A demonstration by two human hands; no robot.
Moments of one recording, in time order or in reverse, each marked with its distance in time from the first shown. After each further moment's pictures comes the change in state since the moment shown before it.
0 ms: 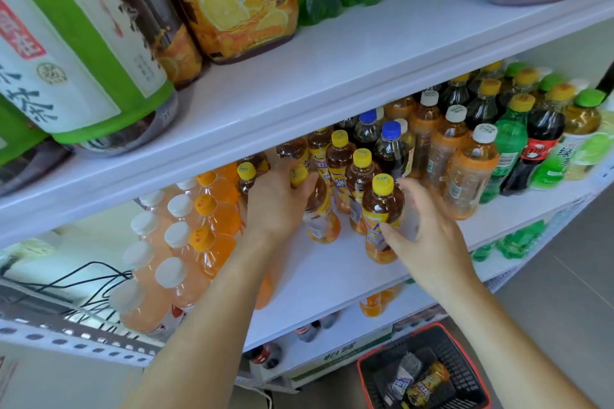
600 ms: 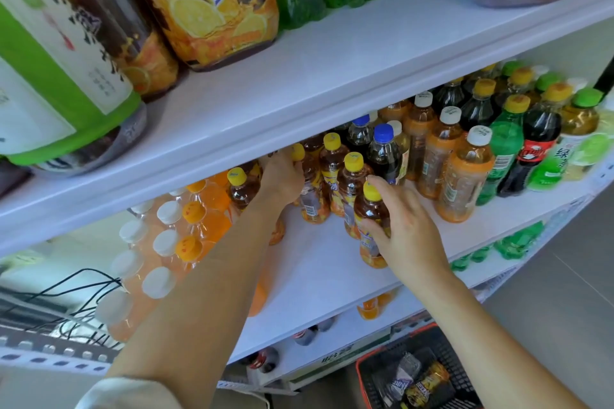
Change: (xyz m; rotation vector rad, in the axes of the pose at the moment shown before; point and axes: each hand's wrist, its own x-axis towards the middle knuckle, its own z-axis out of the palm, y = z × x) left_hand 0.070 -0.008 0.047 0.078 -0.234 -0.119; right_hand 0.024 0.009 0.019 -0.154 -0.047 -0.123
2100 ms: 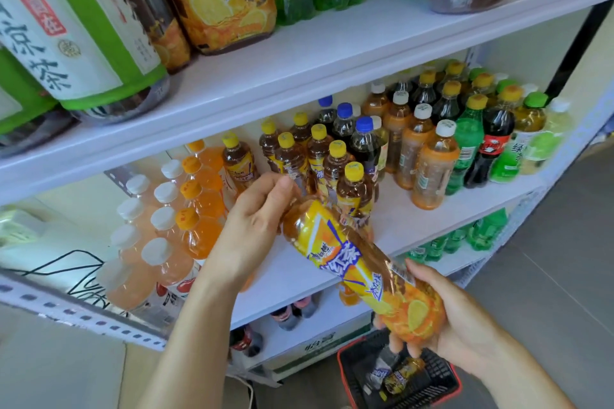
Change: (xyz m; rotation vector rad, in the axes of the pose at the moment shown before) left_hand -0.183 0.026 -0.068 -0.772 -0.062 0.138; right_hand -0.118 0.005 -0.068 1.362 -0.680 0.864
